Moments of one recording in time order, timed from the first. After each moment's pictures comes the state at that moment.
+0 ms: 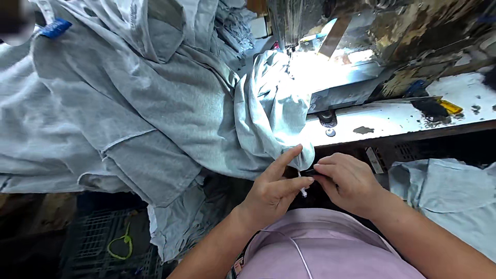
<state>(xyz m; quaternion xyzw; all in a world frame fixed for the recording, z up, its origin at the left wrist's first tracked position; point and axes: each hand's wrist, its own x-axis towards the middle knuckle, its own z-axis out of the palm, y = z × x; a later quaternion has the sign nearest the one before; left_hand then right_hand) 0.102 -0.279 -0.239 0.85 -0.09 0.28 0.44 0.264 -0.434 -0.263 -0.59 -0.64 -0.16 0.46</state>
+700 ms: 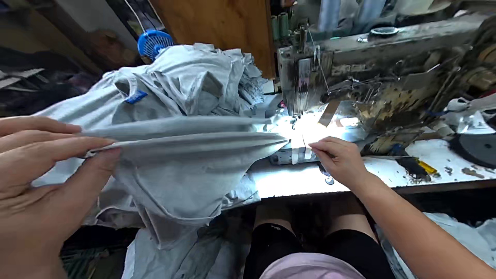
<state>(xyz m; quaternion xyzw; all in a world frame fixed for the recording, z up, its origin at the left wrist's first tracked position) -0.014 -0.130 -0.025 0.88 0.14 0.44 -0.07 0.353 -0.349 -0.197 -0.65 -0.58 -0.16 0.47</state>
